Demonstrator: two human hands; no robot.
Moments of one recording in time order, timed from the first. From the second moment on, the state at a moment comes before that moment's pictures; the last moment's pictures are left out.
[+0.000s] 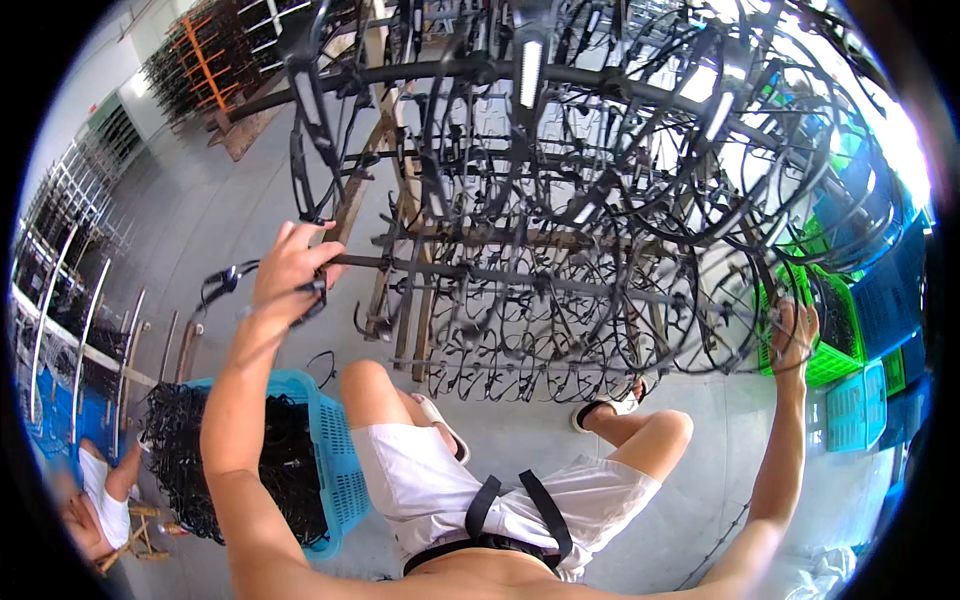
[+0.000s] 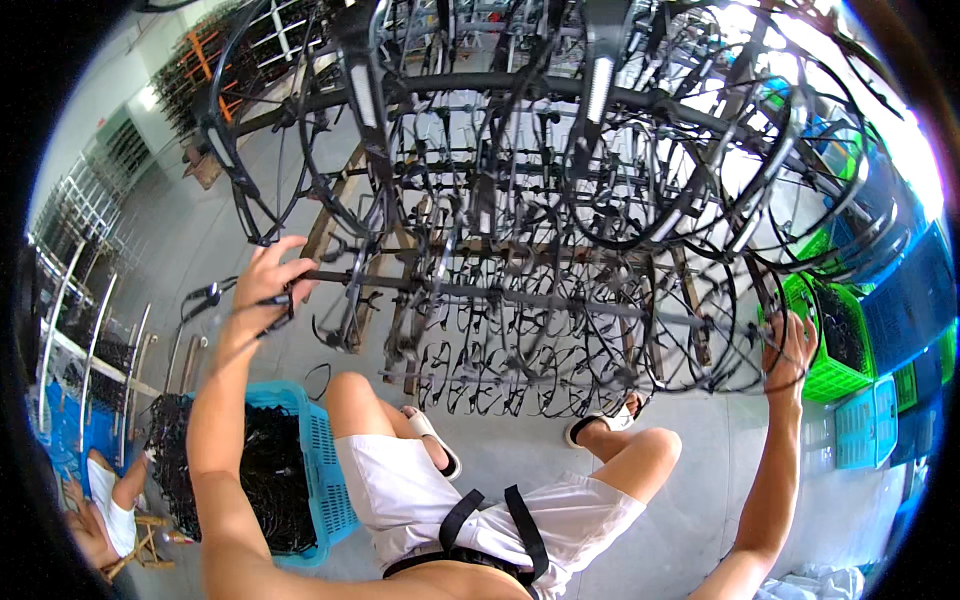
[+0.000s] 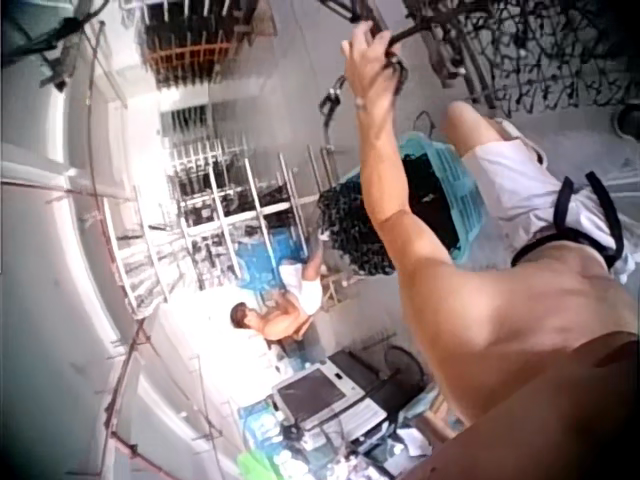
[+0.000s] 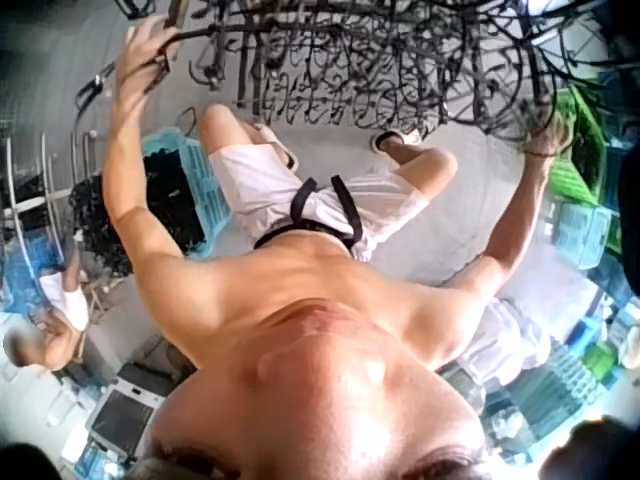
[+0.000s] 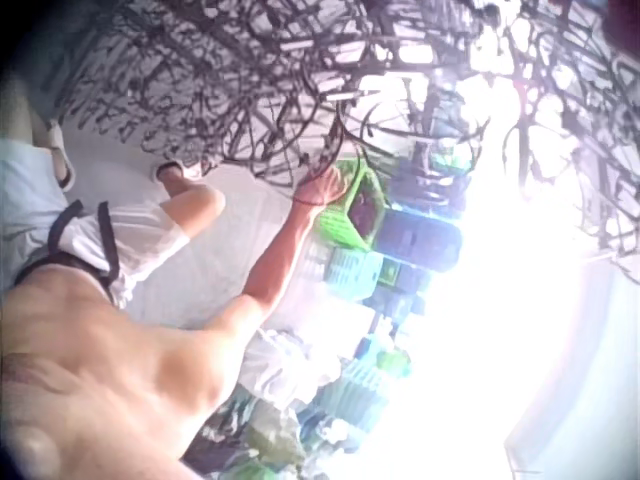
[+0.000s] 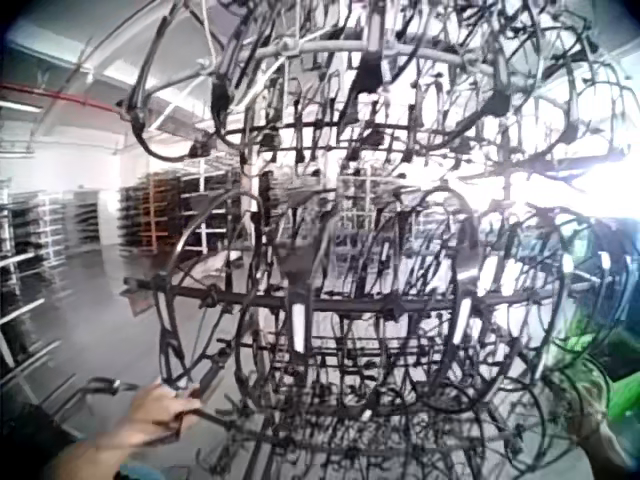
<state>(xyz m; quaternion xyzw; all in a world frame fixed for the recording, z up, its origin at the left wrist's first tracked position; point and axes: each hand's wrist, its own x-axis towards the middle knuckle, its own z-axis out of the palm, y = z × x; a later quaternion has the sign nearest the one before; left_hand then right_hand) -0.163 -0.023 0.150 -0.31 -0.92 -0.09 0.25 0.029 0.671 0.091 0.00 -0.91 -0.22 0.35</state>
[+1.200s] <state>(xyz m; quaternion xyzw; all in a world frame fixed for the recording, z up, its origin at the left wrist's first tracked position) -0.039 0.157 -0.037 -0.27 -0.93 -0.22 -0.12 0.655 0.477 -0.338 -0.95 -0.18 0.24 -0.04</state>
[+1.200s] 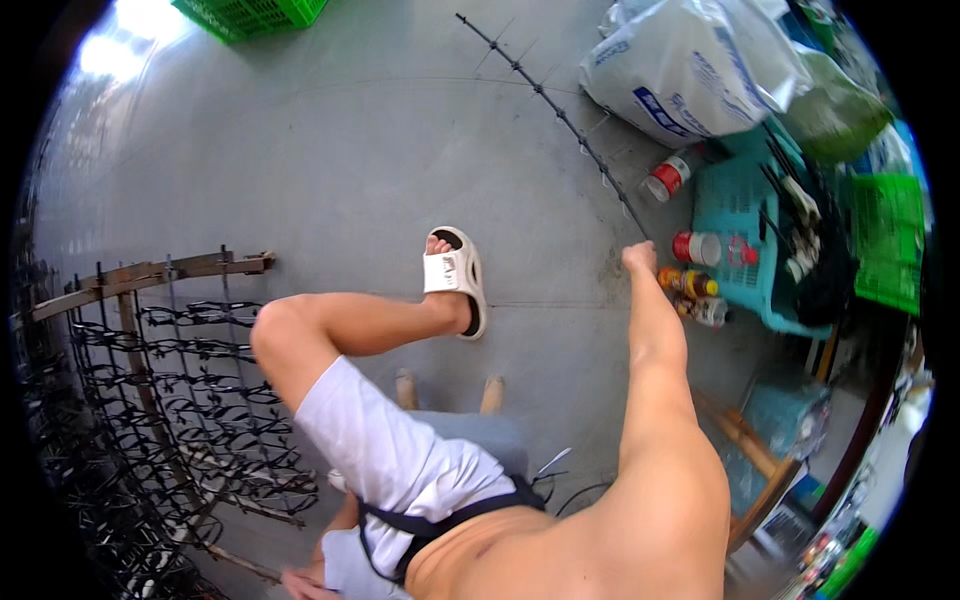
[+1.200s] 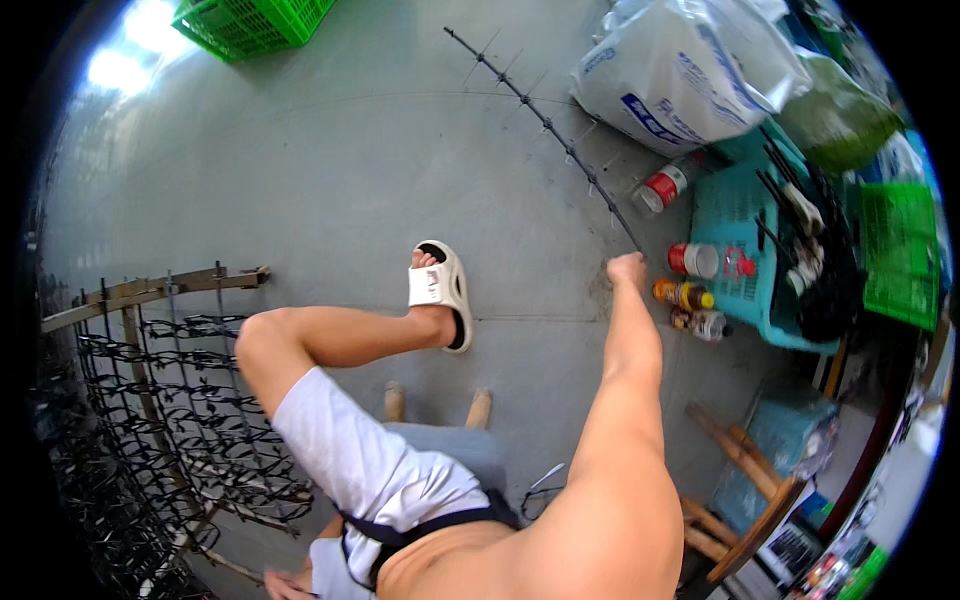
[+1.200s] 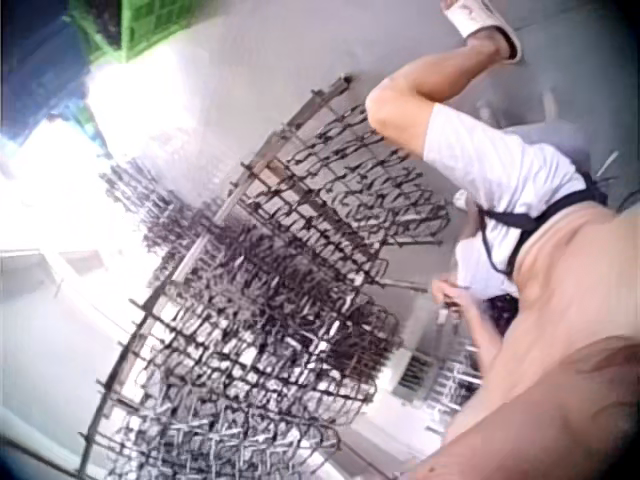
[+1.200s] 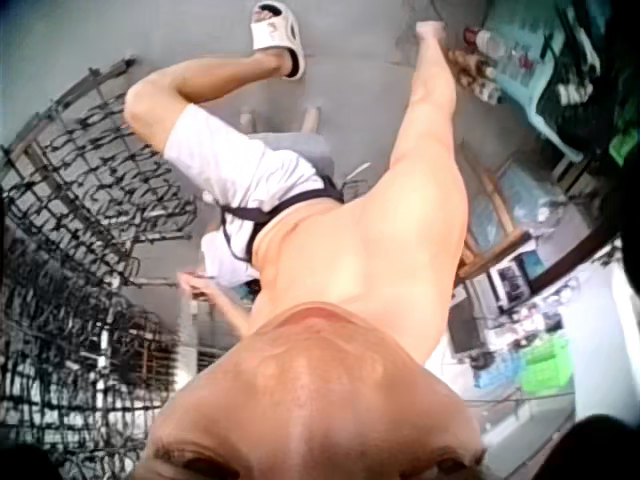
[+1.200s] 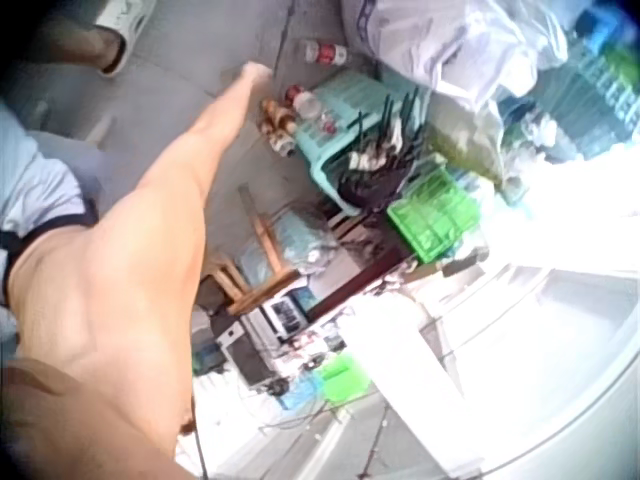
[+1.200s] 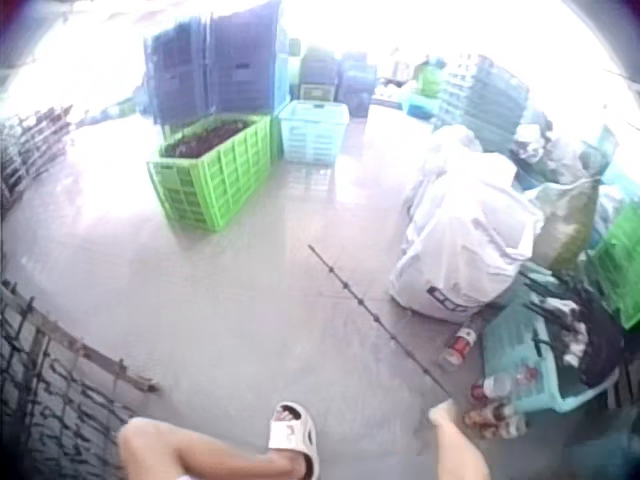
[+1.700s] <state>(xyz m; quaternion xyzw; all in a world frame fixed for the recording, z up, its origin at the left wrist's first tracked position) -0.044 0.374 0.025 -0.69 -0.70 -0.14 -0.14 0.559 0.494 -0.419 -0.88 -0.41 0.22 0.05</state>
